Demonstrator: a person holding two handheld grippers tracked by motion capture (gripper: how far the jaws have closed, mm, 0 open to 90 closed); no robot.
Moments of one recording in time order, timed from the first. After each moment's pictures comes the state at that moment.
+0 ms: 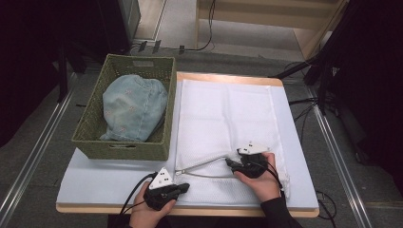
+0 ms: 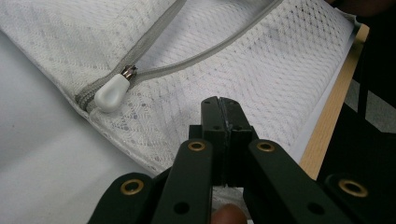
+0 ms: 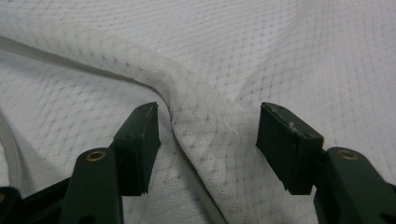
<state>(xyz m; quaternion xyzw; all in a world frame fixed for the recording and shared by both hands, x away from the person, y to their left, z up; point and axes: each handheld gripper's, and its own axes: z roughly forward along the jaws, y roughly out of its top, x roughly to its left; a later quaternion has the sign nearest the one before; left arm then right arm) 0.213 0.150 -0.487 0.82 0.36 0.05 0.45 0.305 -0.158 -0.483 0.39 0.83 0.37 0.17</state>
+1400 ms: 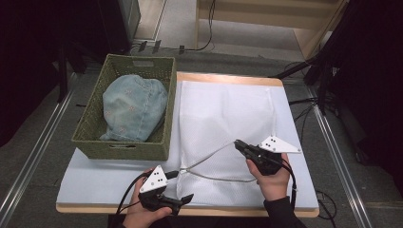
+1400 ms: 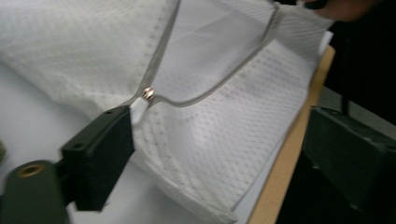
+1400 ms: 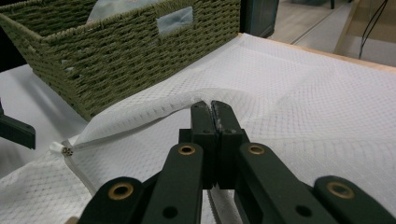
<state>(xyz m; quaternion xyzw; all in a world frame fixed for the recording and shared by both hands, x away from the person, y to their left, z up) 0.205 0.158 -0.452 0.81 0.31 0.07 0.50 0.285 -0.178 -0.417 0.36 0.74 0.54 0.18</state>
